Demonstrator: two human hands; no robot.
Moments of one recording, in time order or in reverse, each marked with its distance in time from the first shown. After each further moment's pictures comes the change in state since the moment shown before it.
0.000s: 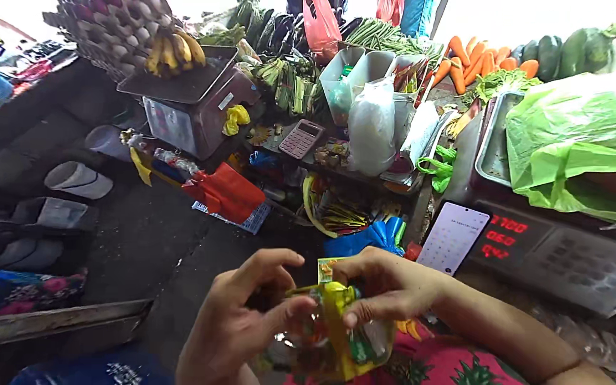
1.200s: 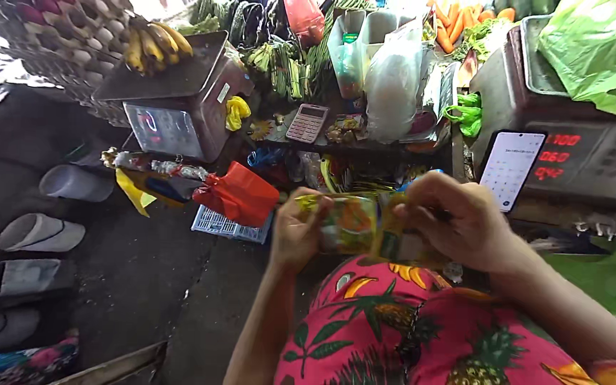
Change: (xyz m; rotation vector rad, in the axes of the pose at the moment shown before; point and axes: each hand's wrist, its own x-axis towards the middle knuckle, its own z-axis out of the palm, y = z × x) left_hand -0.007 -0.129 -0.049 -0.298 0.053 -0.161; right_hand 0.046 0.018 0.076 -1.059 0.729 0.099
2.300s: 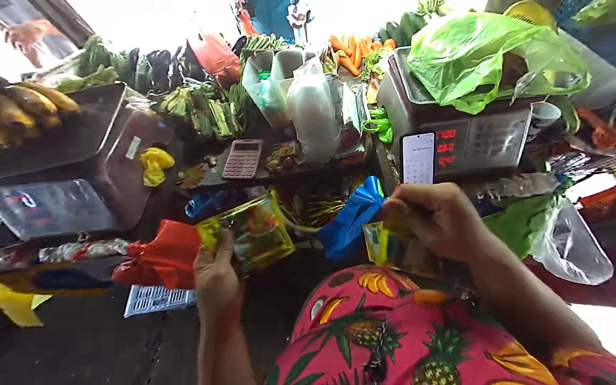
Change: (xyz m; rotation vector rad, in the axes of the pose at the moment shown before) left_hand 0.019 -0.019 -0.004 -0.214 0.237 -0.125; right_hand -0.040 -0.006 -0.045 -0.195 0.134 0.148
